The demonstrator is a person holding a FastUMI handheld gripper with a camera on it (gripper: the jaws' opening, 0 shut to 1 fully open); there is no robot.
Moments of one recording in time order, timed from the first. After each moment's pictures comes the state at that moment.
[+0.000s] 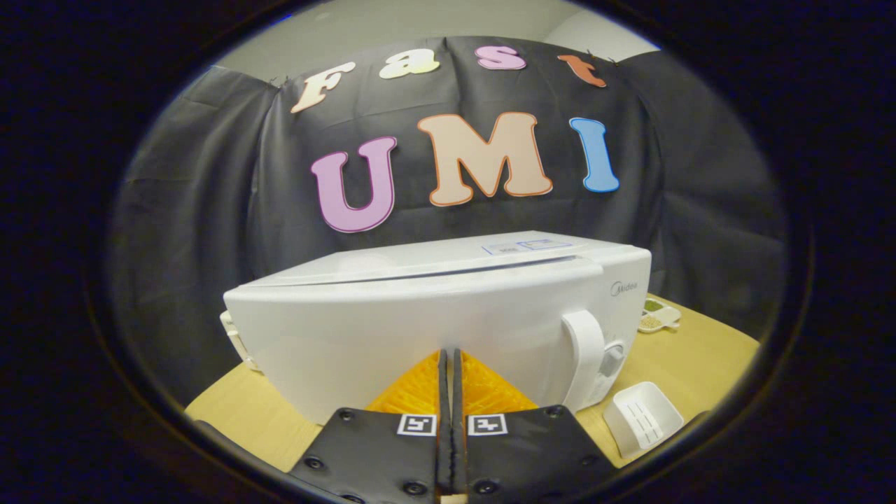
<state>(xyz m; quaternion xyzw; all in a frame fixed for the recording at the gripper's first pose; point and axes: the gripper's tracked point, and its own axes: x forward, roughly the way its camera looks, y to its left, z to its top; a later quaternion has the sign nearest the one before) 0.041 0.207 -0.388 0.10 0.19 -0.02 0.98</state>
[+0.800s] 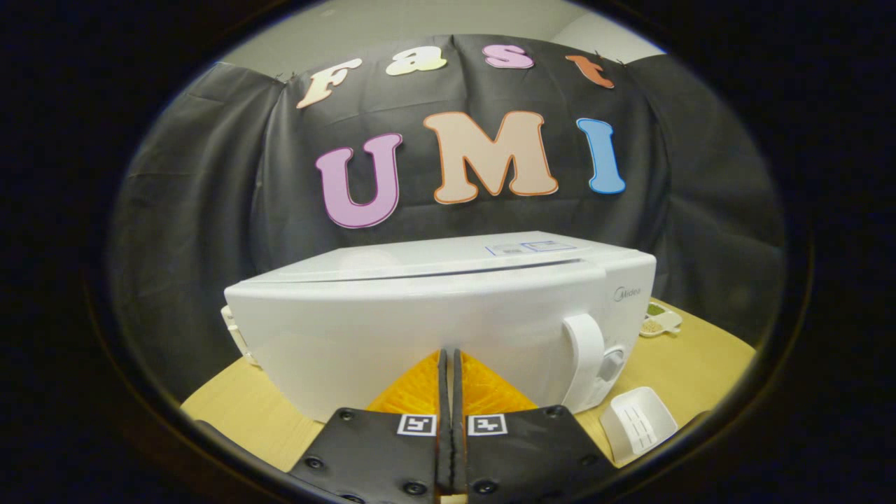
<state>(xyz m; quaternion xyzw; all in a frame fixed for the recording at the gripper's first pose) 0.042 0.207 -0.389 0.09 0.20 -0.01 0.98</state>
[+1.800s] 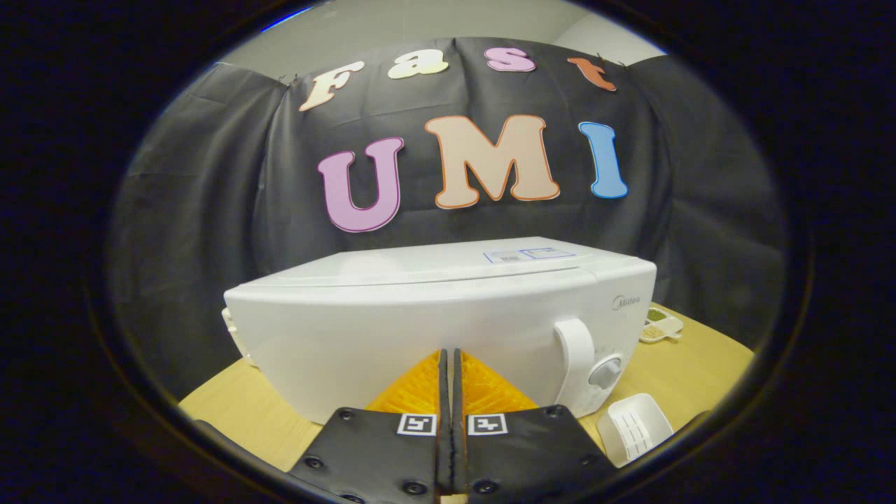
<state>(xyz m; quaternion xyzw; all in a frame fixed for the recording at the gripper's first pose) 0.043 0.195 -0.374 0.09 0.18 0.00 0.98</state>
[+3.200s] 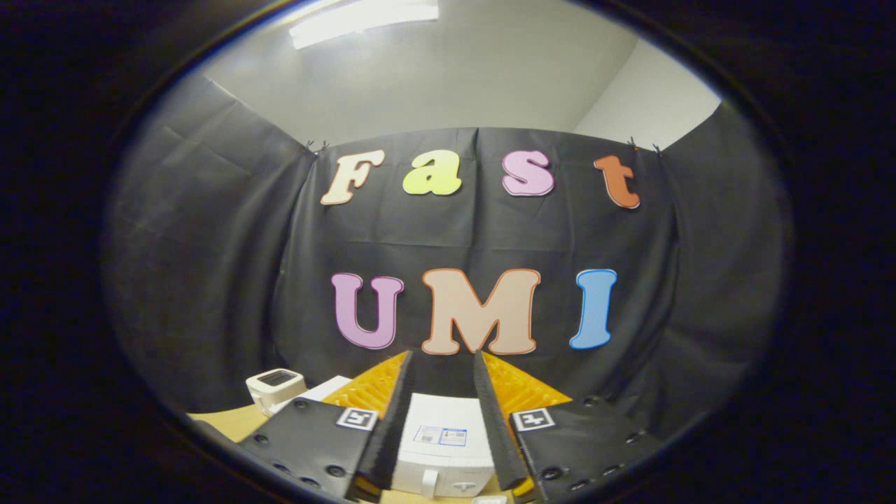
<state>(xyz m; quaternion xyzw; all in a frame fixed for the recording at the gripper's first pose) 0.068 0.079 -0.056 0.03 0.02 0.06 1.00</state>
